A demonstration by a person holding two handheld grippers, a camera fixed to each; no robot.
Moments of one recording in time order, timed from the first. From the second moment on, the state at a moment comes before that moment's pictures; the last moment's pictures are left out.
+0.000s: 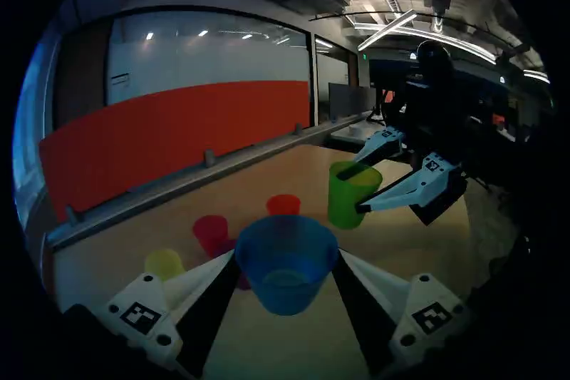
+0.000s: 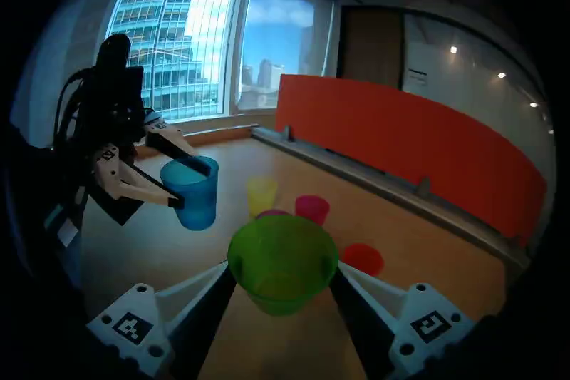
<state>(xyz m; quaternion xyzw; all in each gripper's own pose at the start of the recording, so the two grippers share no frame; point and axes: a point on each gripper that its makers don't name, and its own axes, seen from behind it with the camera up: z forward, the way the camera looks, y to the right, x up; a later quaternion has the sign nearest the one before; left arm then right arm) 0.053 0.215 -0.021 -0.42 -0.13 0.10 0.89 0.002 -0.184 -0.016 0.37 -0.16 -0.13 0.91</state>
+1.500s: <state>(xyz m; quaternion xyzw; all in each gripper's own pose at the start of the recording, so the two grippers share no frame) 0.143 0.213 -0.038 -0.40 -0.03 0.04 0.92 0.089 -0.186 -0.026 0.36 -0.05 -0.08 0.93</state>
